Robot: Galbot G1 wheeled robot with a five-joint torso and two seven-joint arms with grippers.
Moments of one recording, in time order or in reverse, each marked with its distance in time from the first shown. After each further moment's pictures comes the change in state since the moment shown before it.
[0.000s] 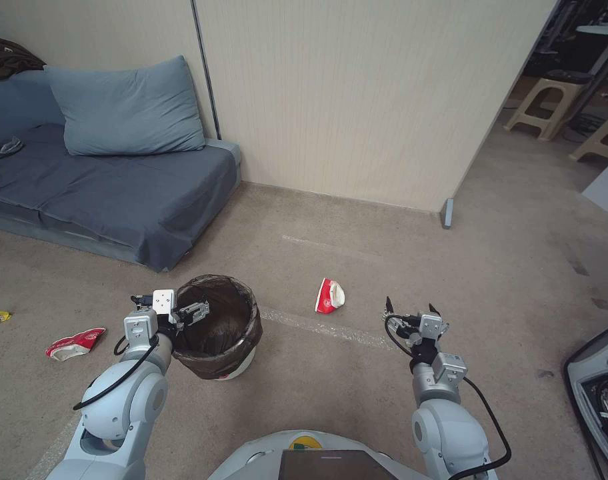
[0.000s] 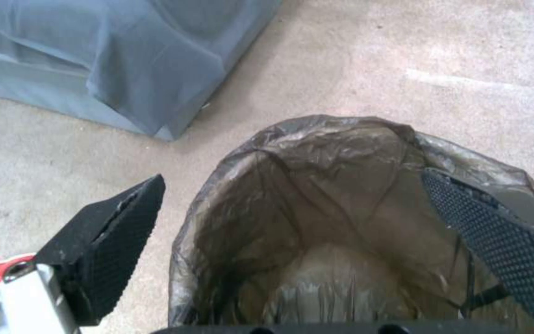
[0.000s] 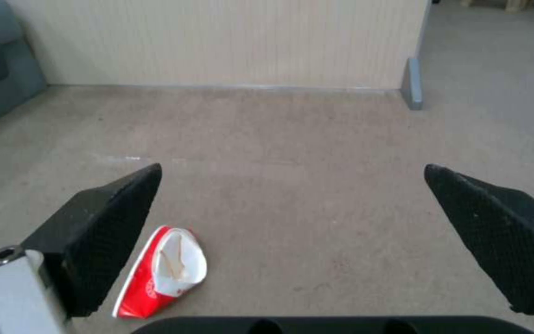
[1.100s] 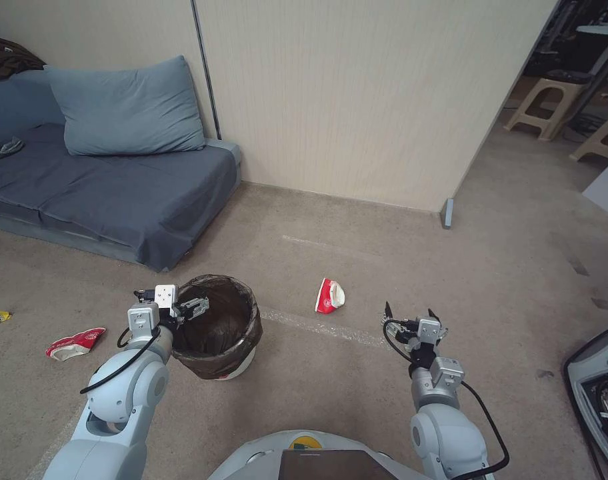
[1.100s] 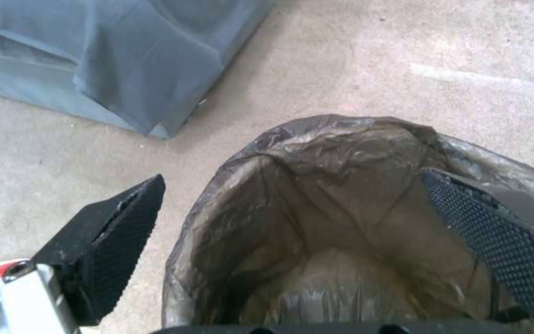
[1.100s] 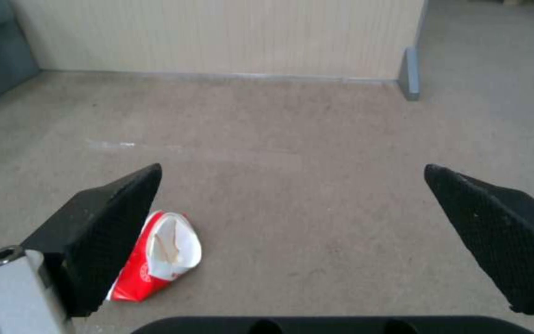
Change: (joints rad) left arm -0.068 0.046 0.007 0.084 -0.059 0.000 -0.009; right arm -0.015 0.012 -0.002 -0.010 -0.027 0.002 0.001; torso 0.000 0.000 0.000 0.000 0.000
